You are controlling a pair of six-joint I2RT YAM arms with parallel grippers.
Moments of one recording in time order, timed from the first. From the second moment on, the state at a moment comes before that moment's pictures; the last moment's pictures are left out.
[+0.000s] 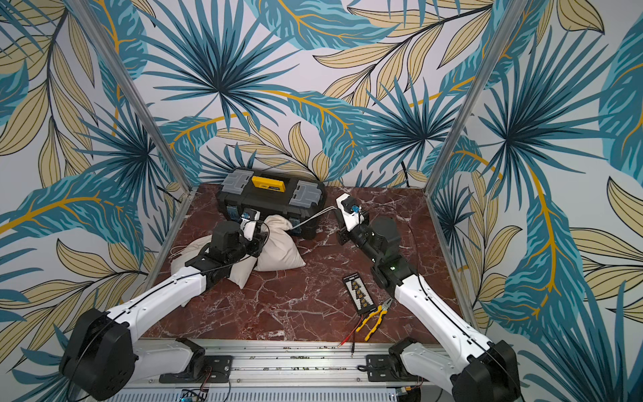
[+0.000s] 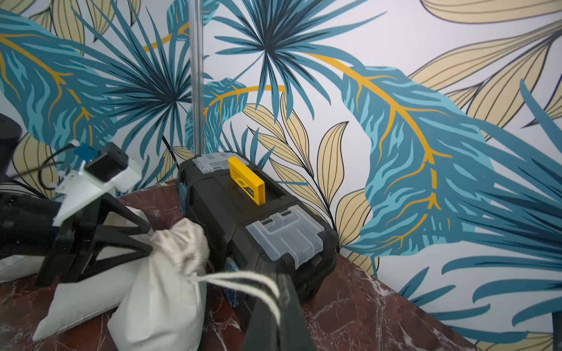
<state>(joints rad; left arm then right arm) -0.43 1.28 0.80 0.00 -0.04 -0.04 0.60 1.11 0.90 0.25 -0.17 -0.16</state>
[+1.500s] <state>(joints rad) -0.67 1.51 1.10 0.15 -0.29 0.01 0.63 0.78 0.83 -0.09 0.03 -0.26</state>
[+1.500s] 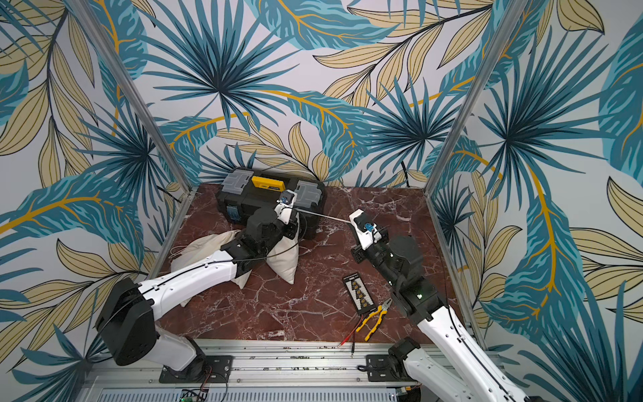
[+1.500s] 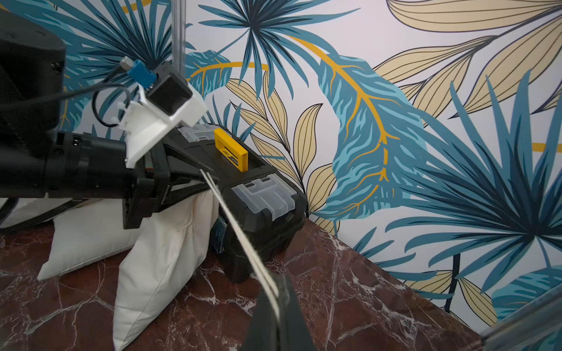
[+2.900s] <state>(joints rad) -0.57 1.42 0.85 0.00 -0.22 -0.02 0.56 0.99 0.84 0.22 -0.16 -0.11</state>
